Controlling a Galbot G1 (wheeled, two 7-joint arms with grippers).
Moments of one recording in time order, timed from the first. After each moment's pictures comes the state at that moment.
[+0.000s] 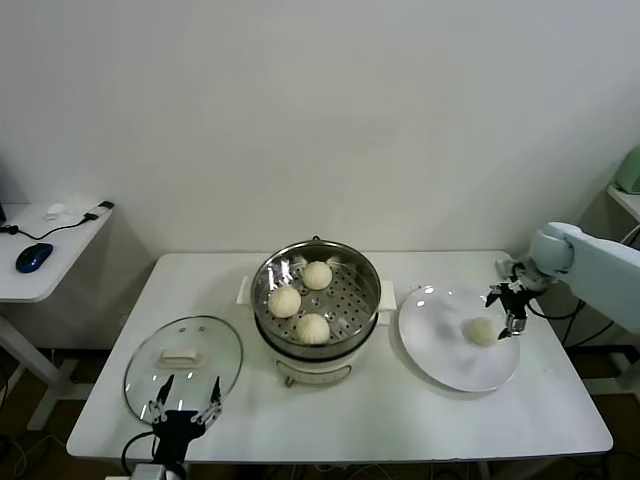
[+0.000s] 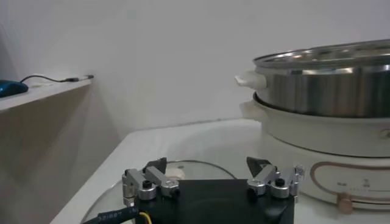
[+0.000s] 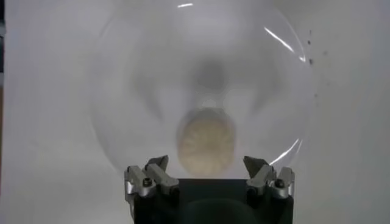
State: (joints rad) left arm 1.73 -1.49 -0.62 -1.99 0.01 0.00 -0.01; right arm 0.26 0.72 -1.23 0.93 0.18 -0.05 -1.06
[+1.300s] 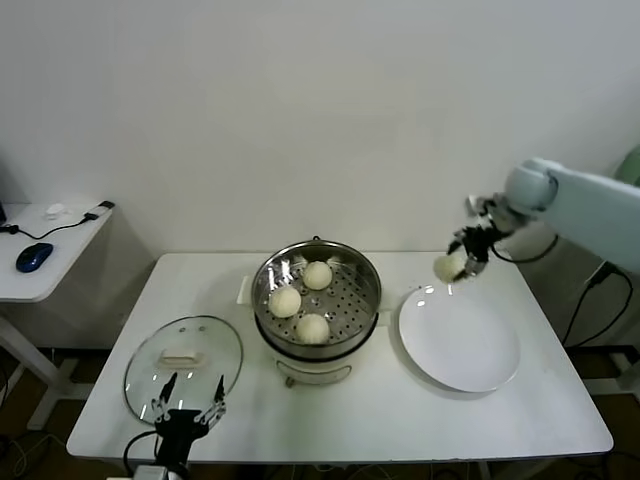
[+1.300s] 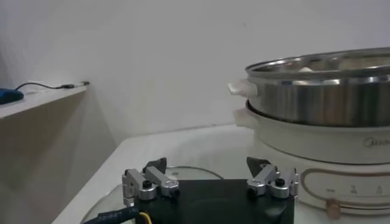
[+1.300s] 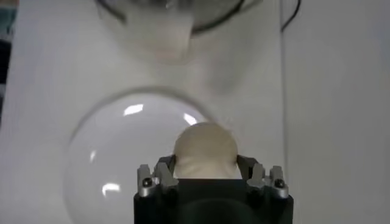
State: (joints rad) left arm 1.75 -1.49 -0.60 -2.03 0.02 0.00 -0.01; right arm 0.78 0.84 -1.55 1.17 0.61 -0.19 -1.05
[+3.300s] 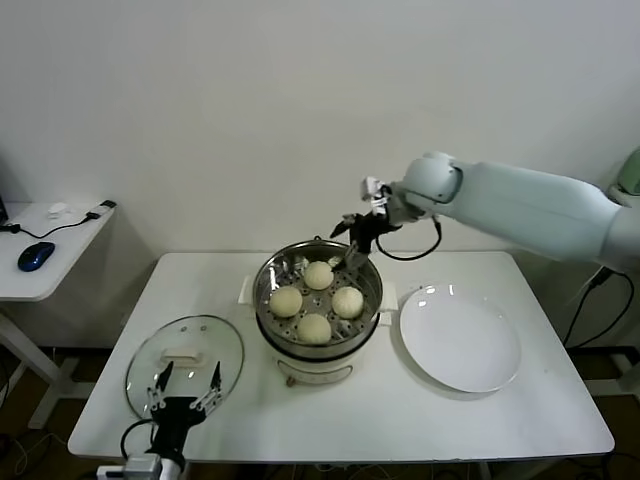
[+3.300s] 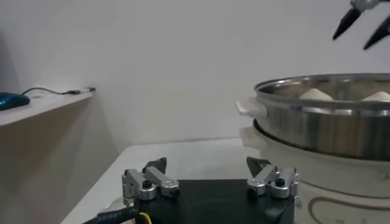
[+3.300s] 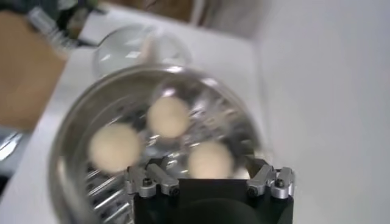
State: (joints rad) left arm 1.72 -1.48 -0.61 -2.06 -0.04 0.03 -0.01; right arm 0.57 0.92 -1.26 1.29 0.85 -0.27 -0.71
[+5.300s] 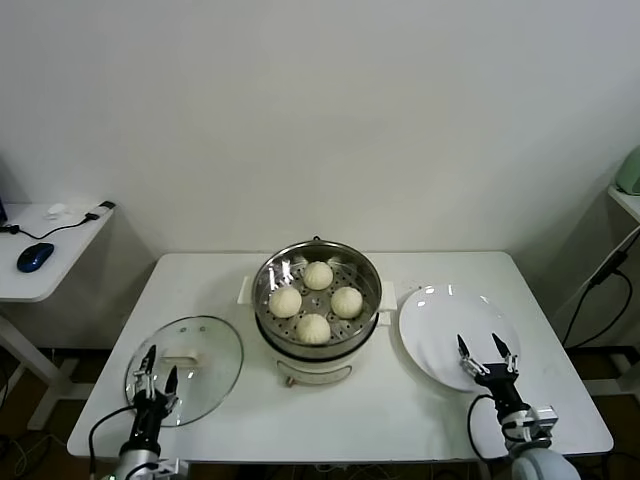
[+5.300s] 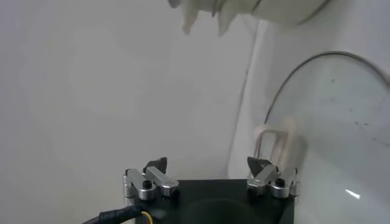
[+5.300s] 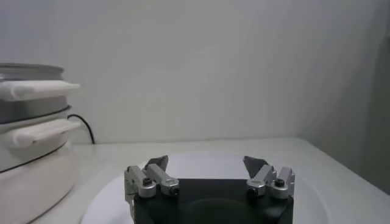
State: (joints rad) left arm 1.54 -1.35 -0.65 -1.66 1.14 -0.04 -0.34; right arm -1.37 1.14 0.54 1.50 0.49 0.26 -0.12
